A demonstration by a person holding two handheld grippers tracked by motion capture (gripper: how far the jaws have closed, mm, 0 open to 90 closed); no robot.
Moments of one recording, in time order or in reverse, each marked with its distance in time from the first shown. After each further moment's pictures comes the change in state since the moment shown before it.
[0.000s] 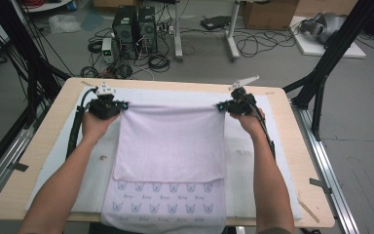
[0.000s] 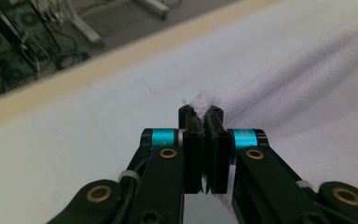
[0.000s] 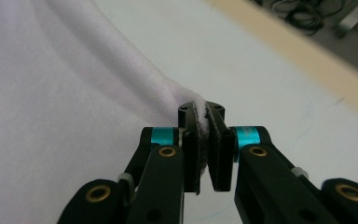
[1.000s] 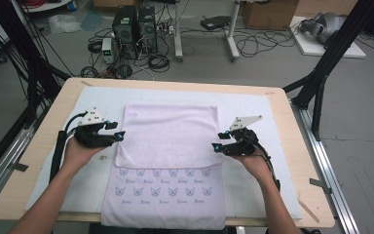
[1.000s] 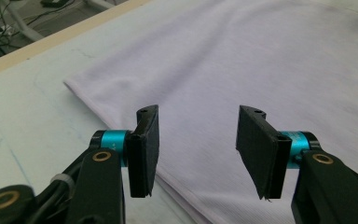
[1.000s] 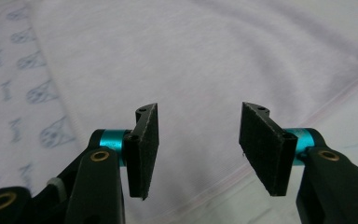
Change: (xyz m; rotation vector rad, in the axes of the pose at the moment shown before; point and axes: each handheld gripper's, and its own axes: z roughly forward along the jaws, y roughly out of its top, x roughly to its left) left arm -0.047 -0.075 -0.067 0.010 -0.201 0.095; right arm 0.097 -0.080 -0.028 -0.031 0.120 -0.037
